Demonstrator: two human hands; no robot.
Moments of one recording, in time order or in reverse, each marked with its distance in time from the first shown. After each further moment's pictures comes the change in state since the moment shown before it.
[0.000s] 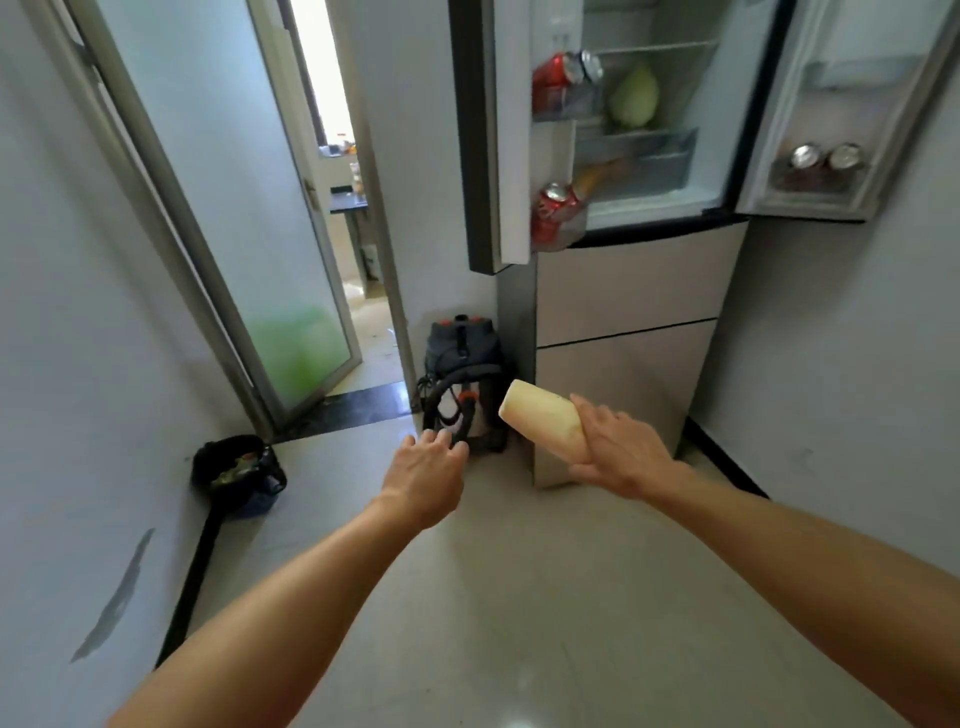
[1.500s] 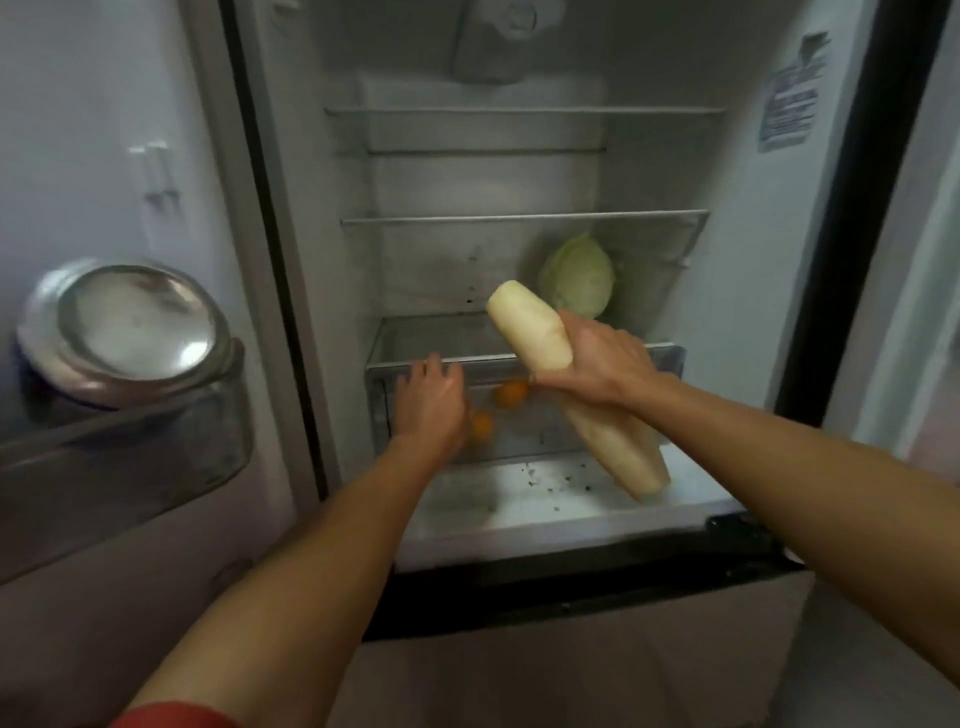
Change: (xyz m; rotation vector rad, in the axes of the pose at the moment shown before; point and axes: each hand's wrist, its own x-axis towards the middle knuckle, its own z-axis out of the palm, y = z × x) left_hand 0.946 0.056 -0.105 -0.091 0.401 -0.315; right_hand 0.755 0.524 -0.162 0.093 0.317 -0.001
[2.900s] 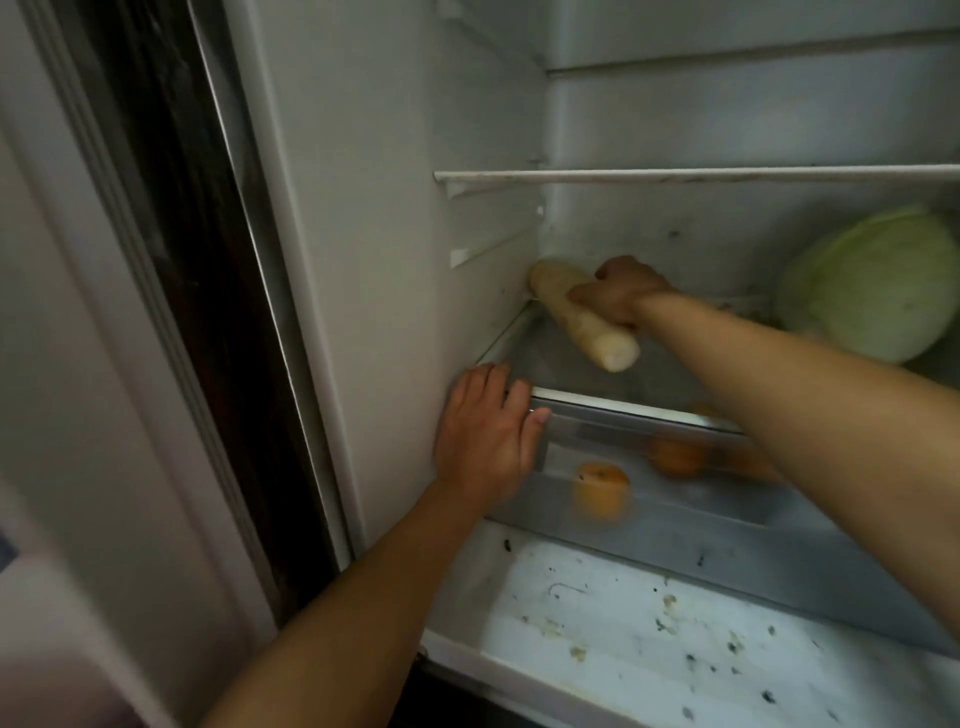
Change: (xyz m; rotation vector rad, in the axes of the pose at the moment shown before) left_hand 0.066 -0.061 0.102 0.063 0.335 -0.121; right_hand 0.283 -0.068 0.114 0.471 -0.311 -0.082
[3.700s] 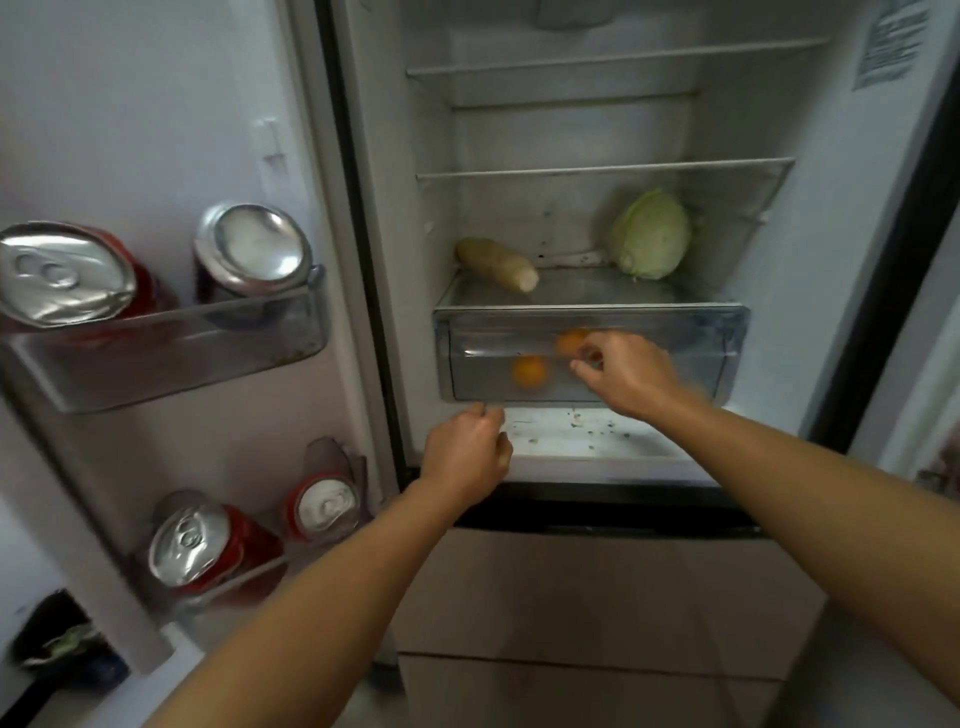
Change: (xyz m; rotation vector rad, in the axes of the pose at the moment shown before) left_hand -0.167 0.050 -0.176 -0.214 -0.372 0.079; right_hand -0.351 0.023 0.012 -0.329 0.294 -0.054
